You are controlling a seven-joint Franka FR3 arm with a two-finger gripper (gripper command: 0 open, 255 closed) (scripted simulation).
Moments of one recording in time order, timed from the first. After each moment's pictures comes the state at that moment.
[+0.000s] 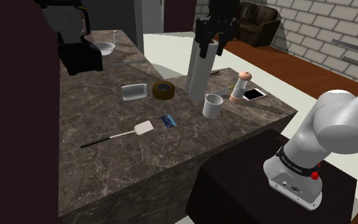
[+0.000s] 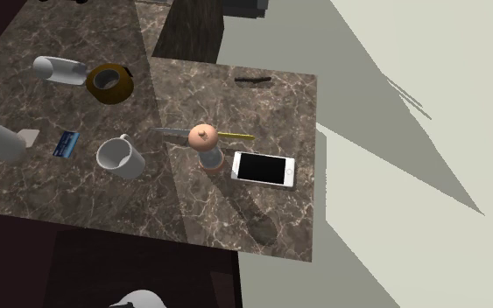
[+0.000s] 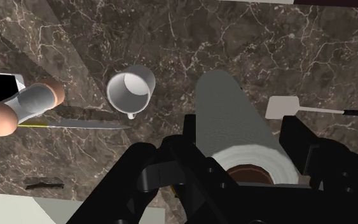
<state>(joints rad) 0.20 -0.48 0.21 -2.12 0.10 1.67 0.56</state>
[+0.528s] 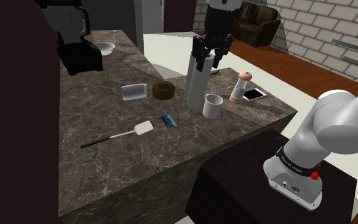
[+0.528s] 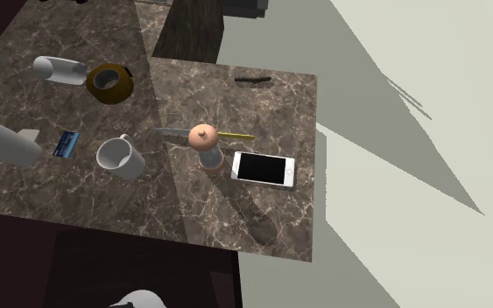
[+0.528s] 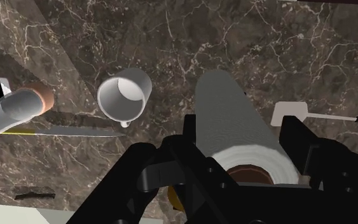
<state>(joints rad) 0.21 -0.49 0.21 -2.24 0.10 1.78 0.56</state>
